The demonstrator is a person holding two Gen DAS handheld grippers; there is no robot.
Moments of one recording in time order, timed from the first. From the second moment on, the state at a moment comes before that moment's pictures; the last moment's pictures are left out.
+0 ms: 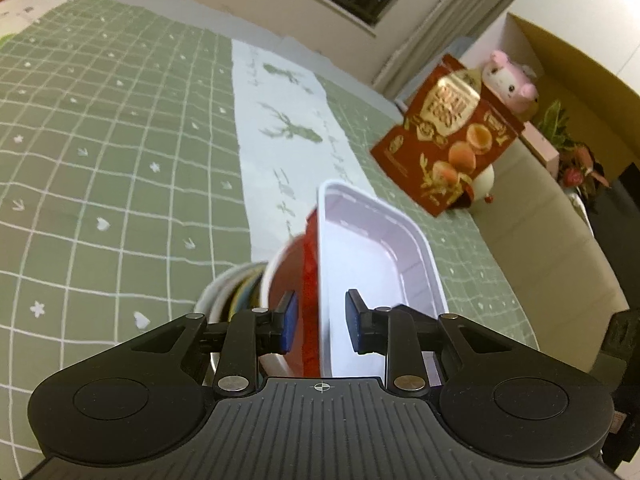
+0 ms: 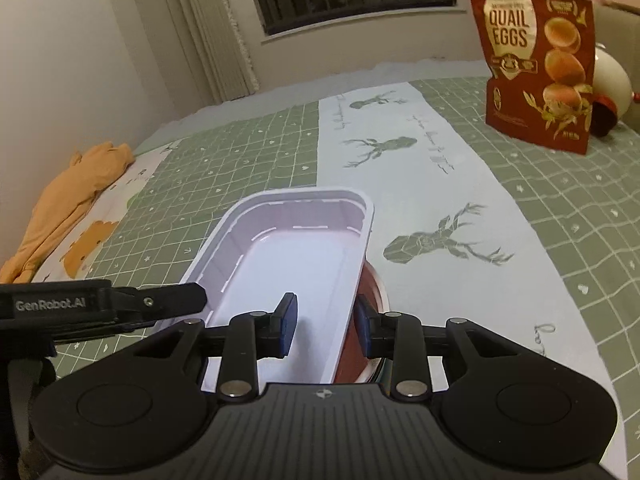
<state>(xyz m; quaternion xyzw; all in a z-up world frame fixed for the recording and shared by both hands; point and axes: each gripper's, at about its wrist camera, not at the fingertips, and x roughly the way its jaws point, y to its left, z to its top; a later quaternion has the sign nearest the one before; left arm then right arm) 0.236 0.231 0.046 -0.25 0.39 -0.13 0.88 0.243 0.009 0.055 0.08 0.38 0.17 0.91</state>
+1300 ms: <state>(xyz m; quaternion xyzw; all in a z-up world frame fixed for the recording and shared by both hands) 0.224 0.255 0.056 -0.29 0.37 -0.12 0.87 0.239 -0.009 0.060 0.10 0.36 0.17 0.91</state>
